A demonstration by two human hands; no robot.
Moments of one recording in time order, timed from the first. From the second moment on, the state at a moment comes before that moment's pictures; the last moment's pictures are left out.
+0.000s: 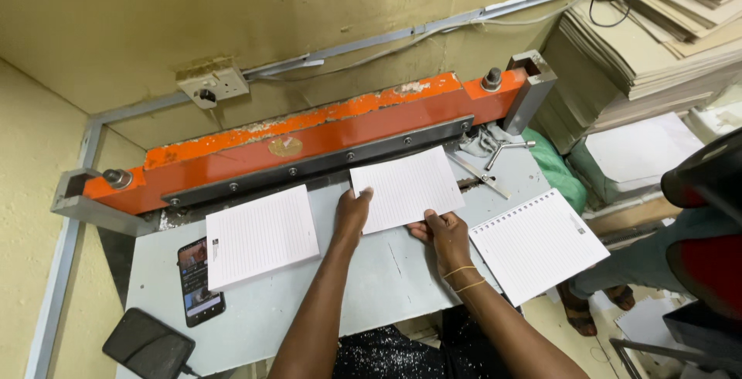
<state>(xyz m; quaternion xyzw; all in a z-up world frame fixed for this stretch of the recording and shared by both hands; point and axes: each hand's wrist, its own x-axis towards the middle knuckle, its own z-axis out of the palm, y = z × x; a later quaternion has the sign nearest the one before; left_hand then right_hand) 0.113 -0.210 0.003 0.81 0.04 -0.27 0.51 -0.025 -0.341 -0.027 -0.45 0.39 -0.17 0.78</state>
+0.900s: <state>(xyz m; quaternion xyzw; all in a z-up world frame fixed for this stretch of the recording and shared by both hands) 0.091 -0.210 0.041 0.69 0.06 -0.26 0.68 0.027 -0.379 -0.035 -0.42 0.41 -0.15 0.79</state>
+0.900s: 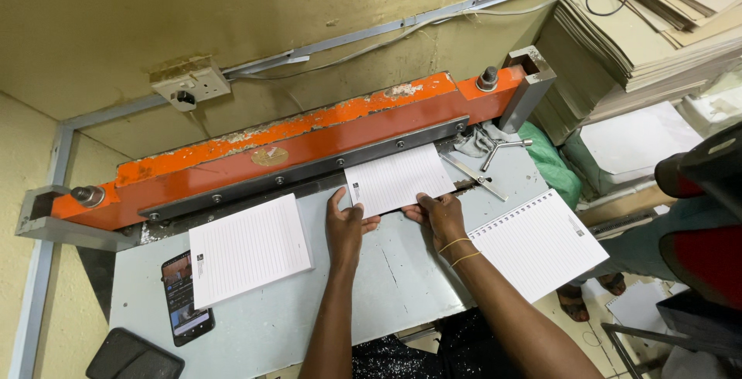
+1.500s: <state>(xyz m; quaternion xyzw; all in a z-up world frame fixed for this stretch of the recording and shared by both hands) 0.099 -0.208 -0.005 0.69 0.03 -0.24 0.68 0.024 -0.385 -0.041 -0.43 0.39 -0.15 0.80</state>
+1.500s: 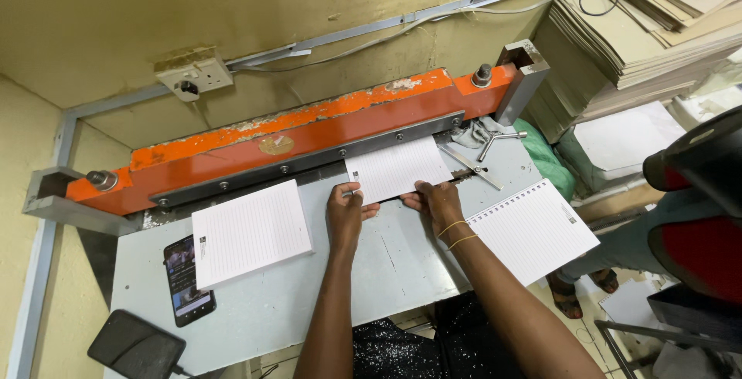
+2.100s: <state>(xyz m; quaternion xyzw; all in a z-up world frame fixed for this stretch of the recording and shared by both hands) 0.066 0.010 0.022 0.89 -0.33 0.24 0.19 -0.242 -0.493 -0.015 -0.63 0.56 -0.02 0.54</state>
